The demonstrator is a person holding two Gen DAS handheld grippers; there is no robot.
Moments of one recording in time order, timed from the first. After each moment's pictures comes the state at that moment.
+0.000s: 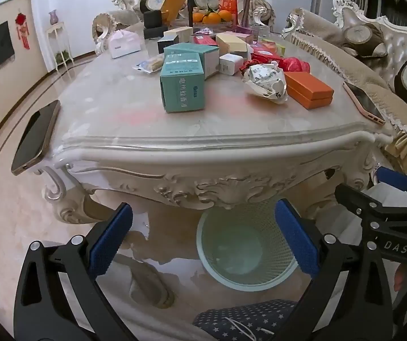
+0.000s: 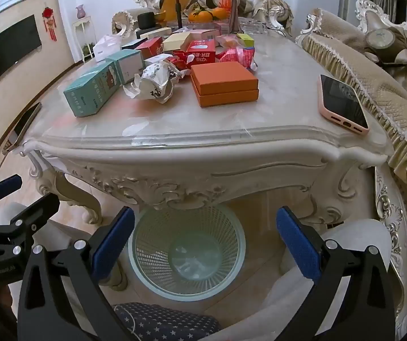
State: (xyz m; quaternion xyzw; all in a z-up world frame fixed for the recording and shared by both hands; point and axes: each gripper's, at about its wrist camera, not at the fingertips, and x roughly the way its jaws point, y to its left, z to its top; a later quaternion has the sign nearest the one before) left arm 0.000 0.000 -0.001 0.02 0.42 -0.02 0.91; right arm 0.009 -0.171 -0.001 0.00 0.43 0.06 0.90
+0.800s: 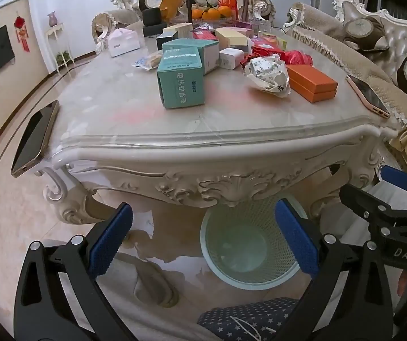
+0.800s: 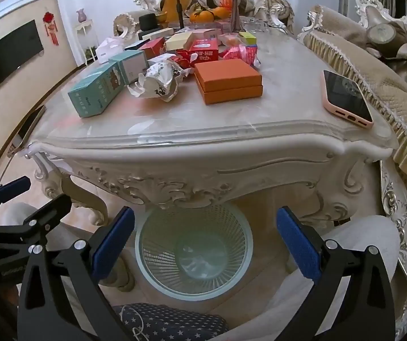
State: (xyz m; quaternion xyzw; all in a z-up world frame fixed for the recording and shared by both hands) left arm 0.005 -0.002 -0.007 0.03 0.43 -0.01 0.90; right arm 0.008 -0.171 -0.004 0.02 0.44 0.08 0.89
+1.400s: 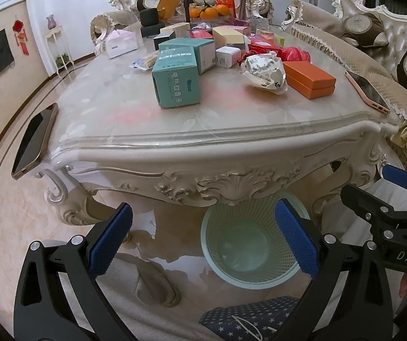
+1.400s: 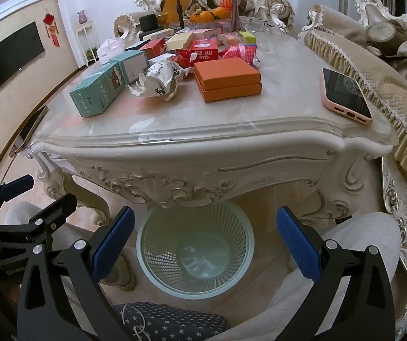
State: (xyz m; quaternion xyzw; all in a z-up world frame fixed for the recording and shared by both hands) left arm 0.006 -0.008 -0.006 0.04 0.43 -0.01 0.90; right arm 0.003 -0.172 -0.004 0.03 0.44 0.08 0.89
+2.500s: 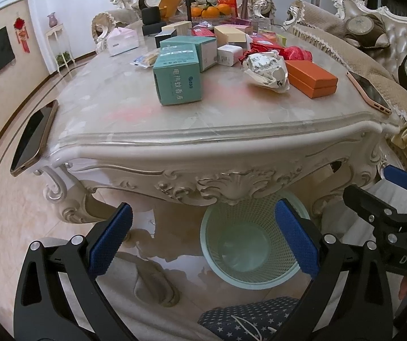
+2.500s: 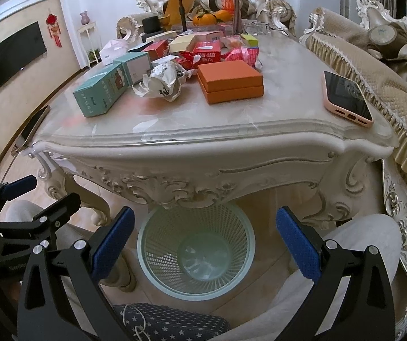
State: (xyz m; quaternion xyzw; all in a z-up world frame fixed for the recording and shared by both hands) left arm 0.005 -0.009 -0.009 0.04 0.43 -0.01 0.90; right arm 0.002 -0.173 -0.004 0.03 0.43 0.08 0.90
